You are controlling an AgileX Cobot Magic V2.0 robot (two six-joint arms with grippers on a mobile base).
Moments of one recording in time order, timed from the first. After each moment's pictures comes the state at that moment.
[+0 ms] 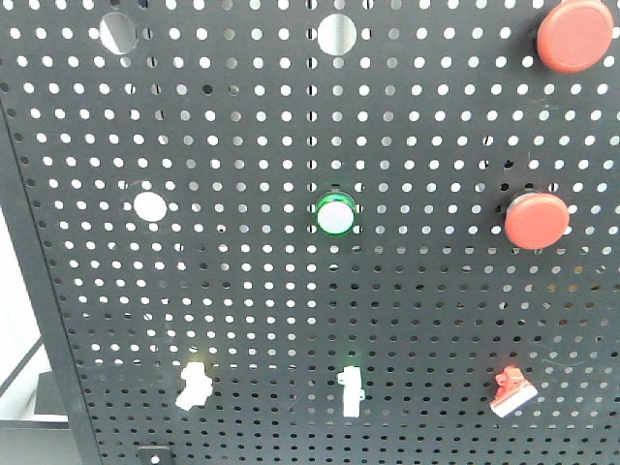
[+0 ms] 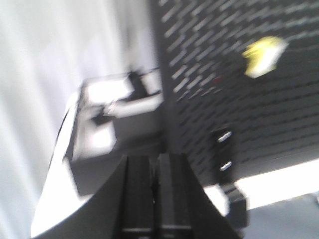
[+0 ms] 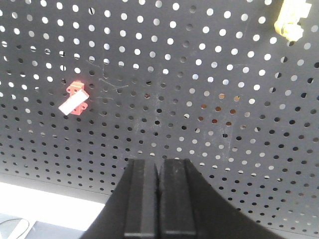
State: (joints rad) left arm -0.14 -0.01 -0.14 -0.21 0.30 0.26; right arm 0.02 0.12 -0.54 0.08 0.67 -0.22
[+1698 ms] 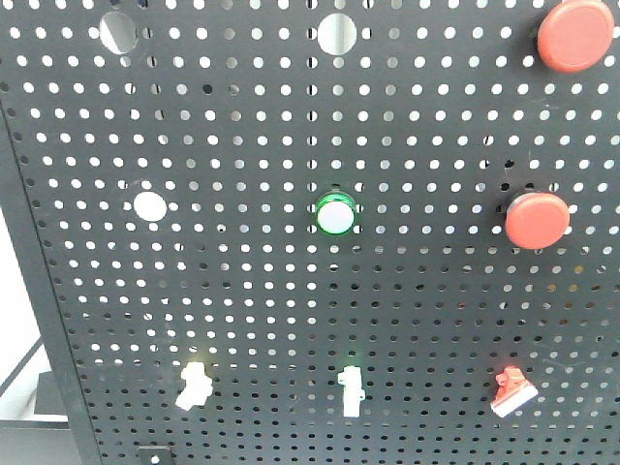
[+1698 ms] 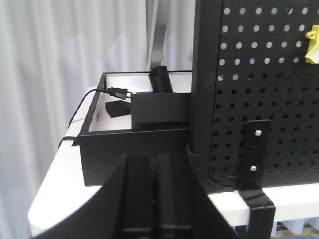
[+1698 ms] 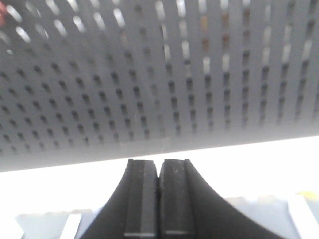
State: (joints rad) left arm -0.14 -0.01 0.03 -0.10 0.05 0.08; right arm 0.02 0.03 0.03 0.01 0.15 0.14
